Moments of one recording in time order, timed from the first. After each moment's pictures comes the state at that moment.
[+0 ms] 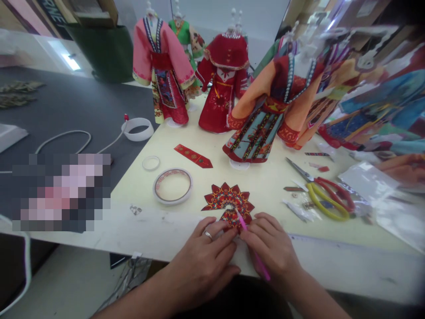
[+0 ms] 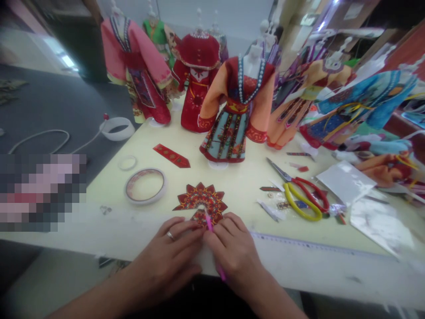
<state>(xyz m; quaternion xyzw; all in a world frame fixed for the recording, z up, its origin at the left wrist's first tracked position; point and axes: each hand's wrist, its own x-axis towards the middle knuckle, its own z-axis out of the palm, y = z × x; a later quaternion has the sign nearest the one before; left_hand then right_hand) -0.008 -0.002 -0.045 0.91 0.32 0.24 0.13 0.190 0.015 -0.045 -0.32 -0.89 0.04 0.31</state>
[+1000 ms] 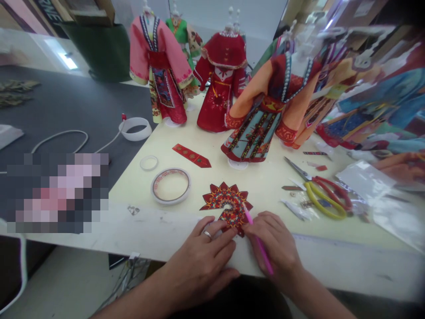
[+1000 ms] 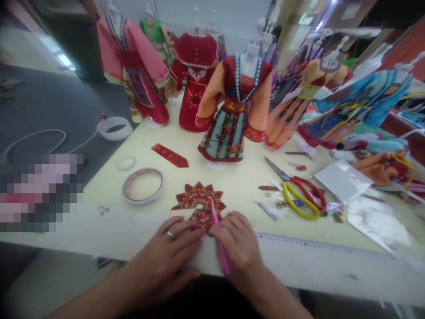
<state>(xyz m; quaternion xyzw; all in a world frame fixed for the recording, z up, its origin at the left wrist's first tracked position) -0.007 -0.001 -0.044 0.92 0.32 0.20 0.13 0.200 0.014 -0.054 -0.34 -0.85 0.10 0.38</state>
